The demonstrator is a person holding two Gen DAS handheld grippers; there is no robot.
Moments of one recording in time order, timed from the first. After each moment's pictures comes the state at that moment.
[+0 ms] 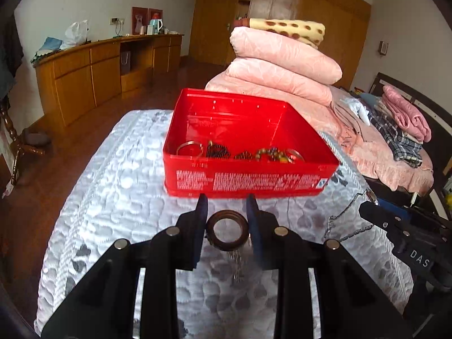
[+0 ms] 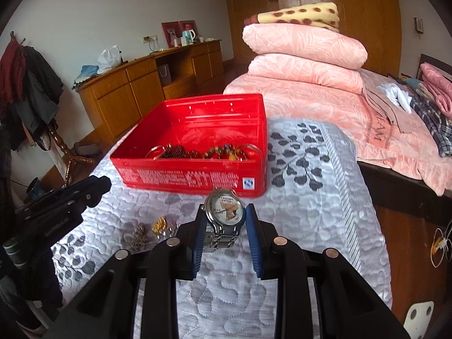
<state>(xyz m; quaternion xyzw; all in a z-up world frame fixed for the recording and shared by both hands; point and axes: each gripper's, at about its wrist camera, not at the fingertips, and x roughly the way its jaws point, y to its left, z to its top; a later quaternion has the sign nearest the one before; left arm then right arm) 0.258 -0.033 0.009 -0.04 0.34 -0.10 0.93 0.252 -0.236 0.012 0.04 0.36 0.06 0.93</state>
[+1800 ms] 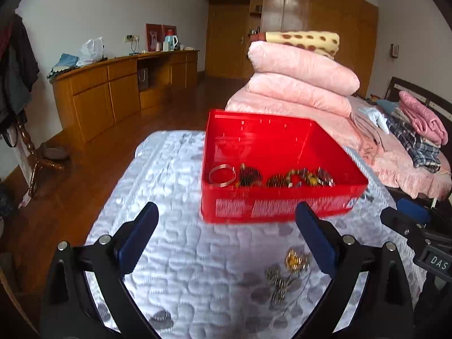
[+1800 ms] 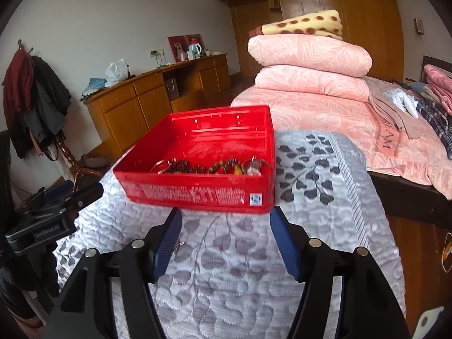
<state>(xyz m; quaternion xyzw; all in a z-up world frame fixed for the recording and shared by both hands) 0.266 -0.009 0.015 -0.02 0.31 -0.05 0.95 0.256 -0.235 -0.001 0.06 0.32 0.08 0.94</state>
